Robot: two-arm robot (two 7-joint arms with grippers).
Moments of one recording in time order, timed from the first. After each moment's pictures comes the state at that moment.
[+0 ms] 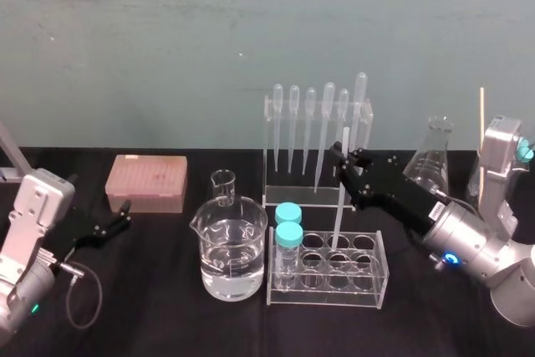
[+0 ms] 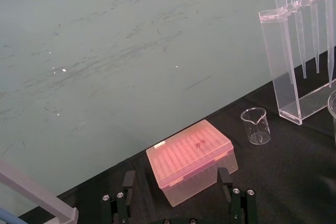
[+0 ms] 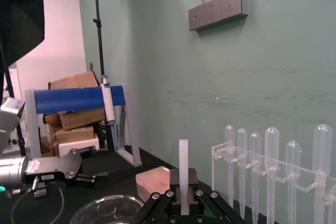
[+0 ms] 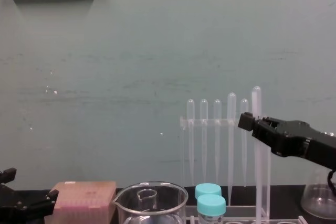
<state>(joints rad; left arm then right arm) -0.20 0.60 0.45 -1.41 -0.25 -0.12 0.03 0.42 0.38 -0.39 -1.15 0.65 -0.29 0.77</state>
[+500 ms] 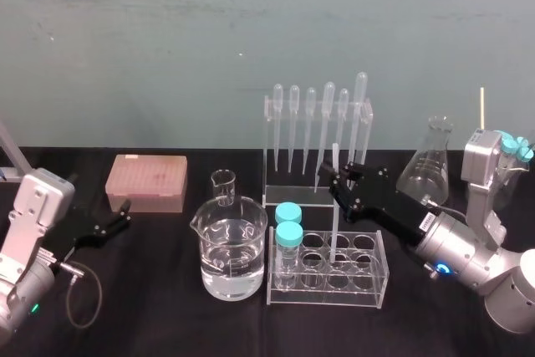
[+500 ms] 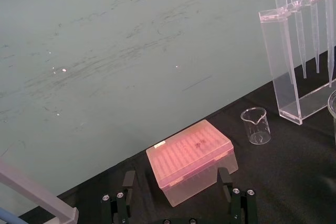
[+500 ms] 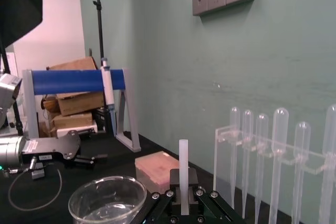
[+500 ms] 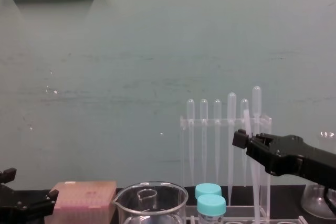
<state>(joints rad) -0.20 0.60 0.45 -1.41 -0.25 -0.12 0.03 0.42 0.36 -0.41 -1.11 0.59 -0.31 0.77</state>
